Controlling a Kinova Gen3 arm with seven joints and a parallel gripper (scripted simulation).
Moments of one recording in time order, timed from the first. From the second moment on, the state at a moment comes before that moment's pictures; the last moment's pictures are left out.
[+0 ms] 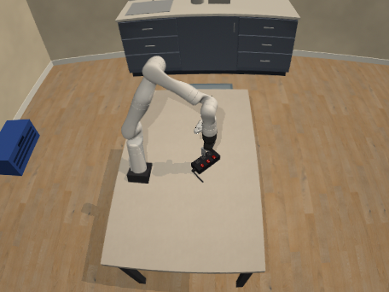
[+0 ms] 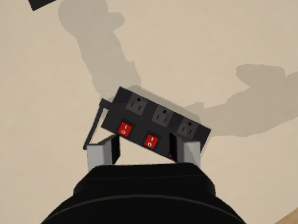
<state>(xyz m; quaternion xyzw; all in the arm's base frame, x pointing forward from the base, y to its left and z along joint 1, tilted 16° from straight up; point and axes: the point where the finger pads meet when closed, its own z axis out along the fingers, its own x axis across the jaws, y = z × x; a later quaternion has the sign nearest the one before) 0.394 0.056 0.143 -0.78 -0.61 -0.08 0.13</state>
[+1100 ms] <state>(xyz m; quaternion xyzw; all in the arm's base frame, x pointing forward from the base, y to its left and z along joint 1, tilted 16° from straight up) 0.377 0.066 0.107 -0.99 -0.04 0.01 0.15</state>
